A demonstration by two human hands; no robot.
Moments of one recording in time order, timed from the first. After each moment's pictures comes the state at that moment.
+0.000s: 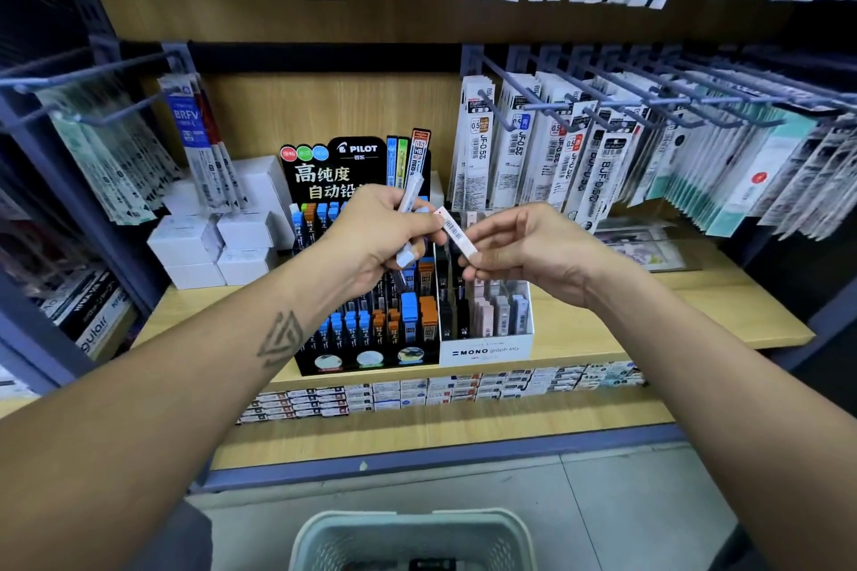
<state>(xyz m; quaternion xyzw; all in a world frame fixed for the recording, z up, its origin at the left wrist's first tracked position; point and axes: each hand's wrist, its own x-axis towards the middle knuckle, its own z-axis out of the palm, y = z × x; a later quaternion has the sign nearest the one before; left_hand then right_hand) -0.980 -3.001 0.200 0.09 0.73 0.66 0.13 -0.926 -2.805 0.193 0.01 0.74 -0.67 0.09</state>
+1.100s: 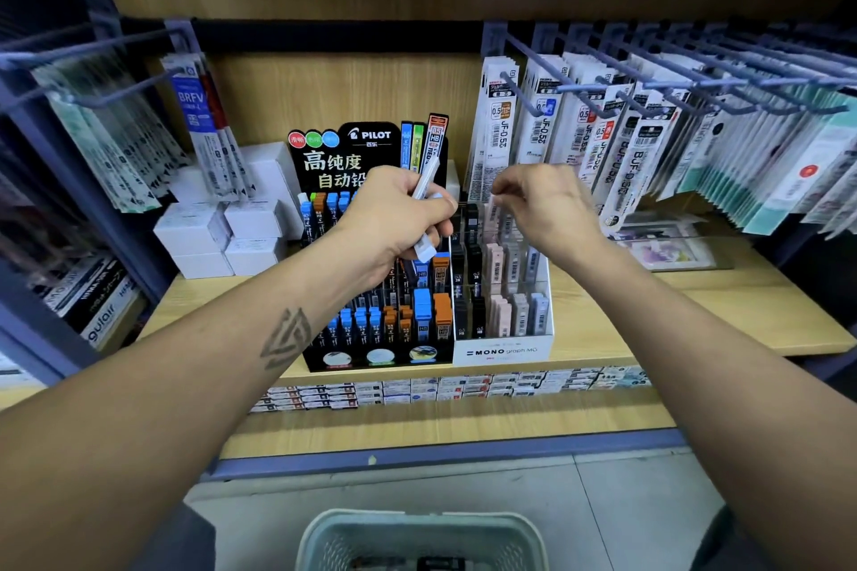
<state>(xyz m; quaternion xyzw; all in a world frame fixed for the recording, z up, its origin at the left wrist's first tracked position) -0.986 -2.998 0.201 0.09 0.76 0.63 0.10 -0.988 -2.803 0.181 0.01 0.96 -0.16 -0.22</state>
